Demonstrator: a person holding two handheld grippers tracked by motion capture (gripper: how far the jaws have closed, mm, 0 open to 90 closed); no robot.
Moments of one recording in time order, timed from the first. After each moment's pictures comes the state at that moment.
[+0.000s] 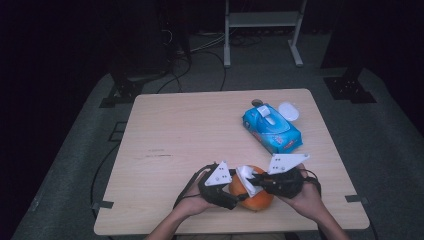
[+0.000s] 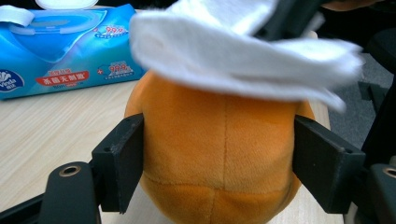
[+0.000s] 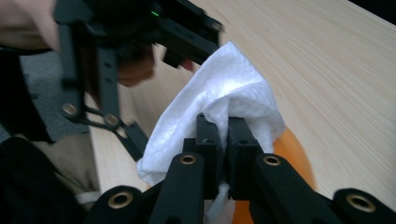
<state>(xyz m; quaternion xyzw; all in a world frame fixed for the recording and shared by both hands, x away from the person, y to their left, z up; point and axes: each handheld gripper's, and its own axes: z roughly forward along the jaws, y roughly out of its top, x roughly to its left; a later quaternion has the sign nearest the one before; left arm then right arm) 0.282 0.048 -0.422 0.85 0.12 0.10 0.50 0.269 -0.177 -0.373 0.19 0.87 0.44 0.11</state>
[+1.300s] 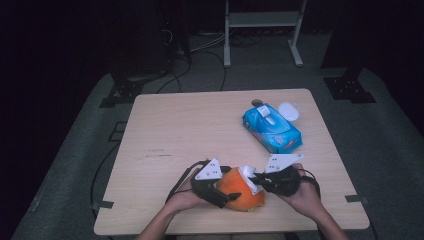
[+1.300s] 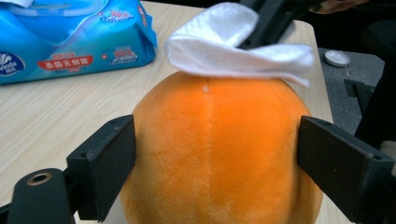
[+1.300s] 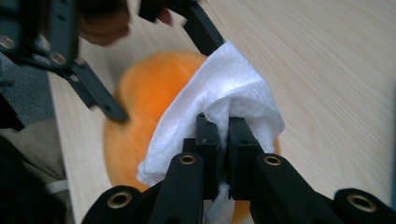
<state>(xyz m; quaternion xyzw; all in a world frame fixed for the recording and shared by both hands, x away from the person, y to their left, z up) 0.299 0.069 -0.430 0.85 0.12 0.07 0.50 0.281 -0.177 -0.392 0.22 0.88 0.41 0.12</state>
